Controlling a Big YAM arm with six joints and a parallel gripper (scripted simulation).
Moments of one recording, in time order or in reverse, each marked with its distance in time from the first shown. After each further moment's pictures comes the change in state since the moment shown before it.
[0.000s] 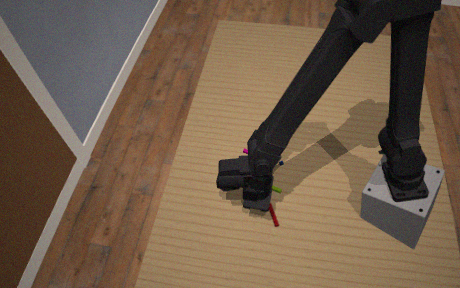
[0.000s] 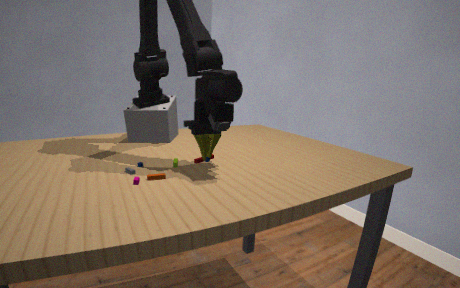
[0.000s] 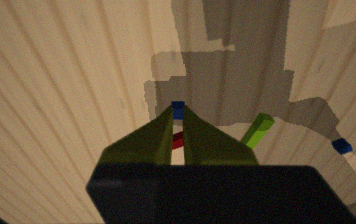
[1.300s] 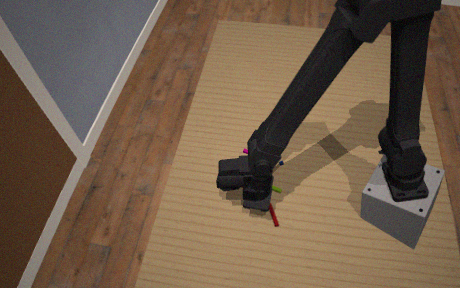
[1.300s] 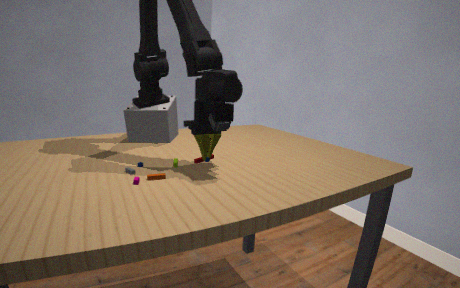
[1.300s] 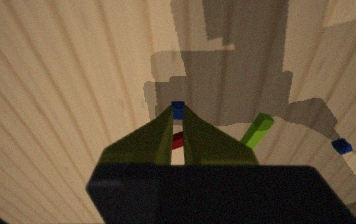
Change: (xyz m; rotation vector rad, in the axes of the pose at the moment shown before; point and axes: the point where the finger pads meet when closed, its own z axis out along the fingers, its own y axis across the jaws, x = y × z) arm 0.000 0.000 0.000 0.000 0.000 0.000
